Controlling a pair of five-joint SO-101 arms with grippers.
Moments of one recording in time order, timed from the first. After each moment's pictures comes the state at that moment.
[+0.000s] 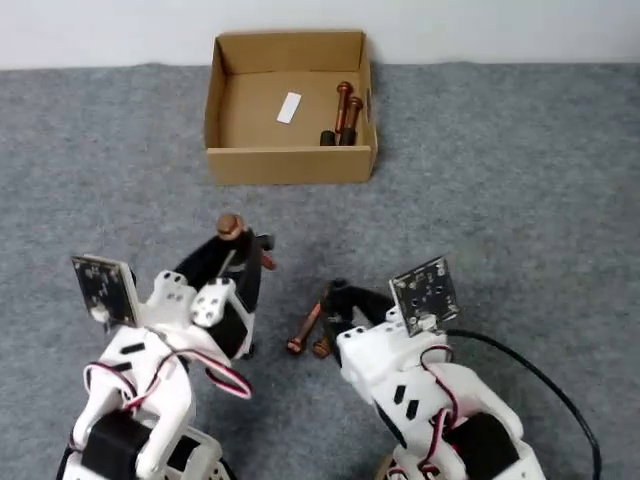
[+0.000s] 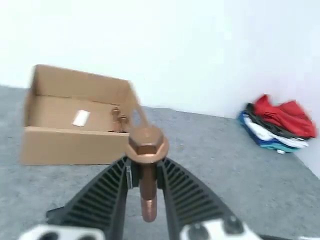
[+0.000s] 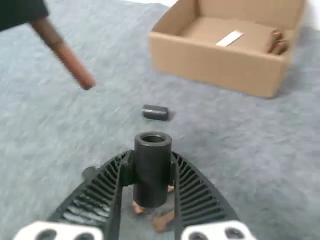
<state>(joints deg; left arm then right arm) 20.2 -90.2 64.2 49.8 30.8 -36.8 -93.9 68.6 60.9 -10.7</state>
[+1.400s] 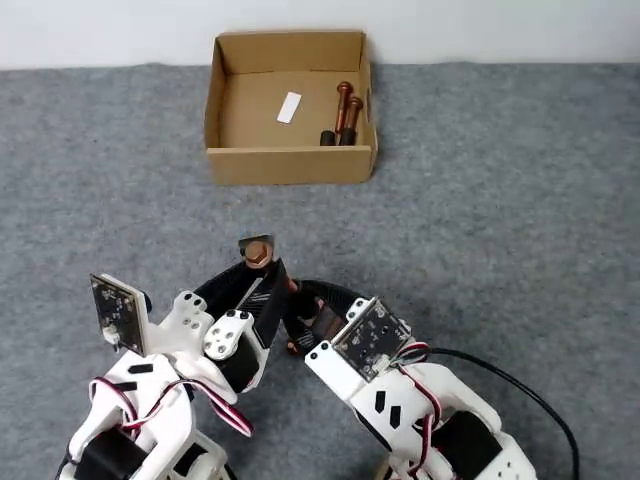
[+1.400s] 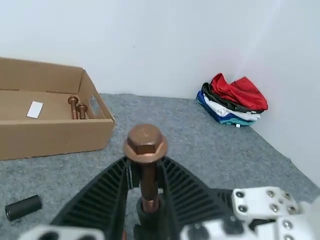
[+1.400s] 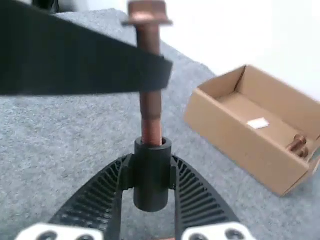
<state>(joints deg) 29.1 -95.3 63.6 55.6 30.8 -45.0 -94.4 73.5 45.0 10.3</state>
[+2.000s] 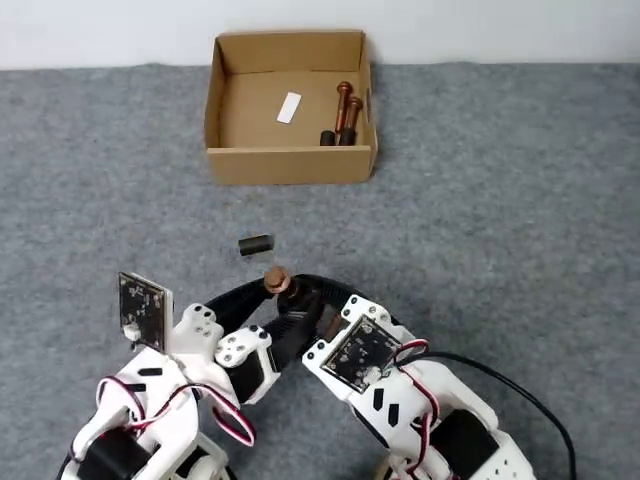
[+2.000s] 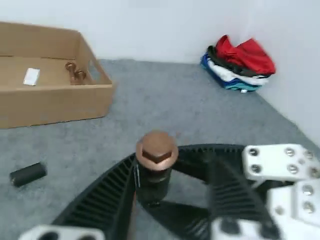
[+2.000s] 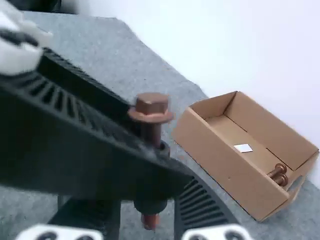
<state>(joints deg) 30.8 -95.6 65.4 64.0 30.5 -45.0 -94.2 74.3 40.8 17.1</state>
